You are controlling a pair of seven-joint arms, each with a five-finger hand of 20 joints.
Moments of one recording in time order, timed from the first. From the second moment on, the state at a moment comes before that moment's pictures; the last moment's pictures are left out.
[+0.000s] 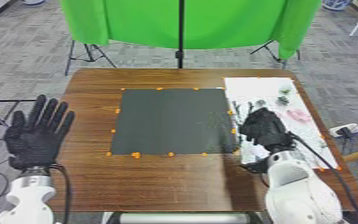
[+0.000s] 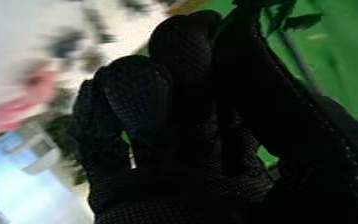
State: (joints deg) left arm 124.6 -64.1 -97.9 -121.4 3.9 5.1 24.0; right arm -107.8 -63.9 76.1 -126.9 -127.3 3.1 32.4
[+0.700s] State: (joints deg) left arm 122.8 -60.6 -95.4 -119.6 4.2 7.3 23.7; right arm -78.0 -83.1 49.3 -96.7 -136.8 -4.7 37.0
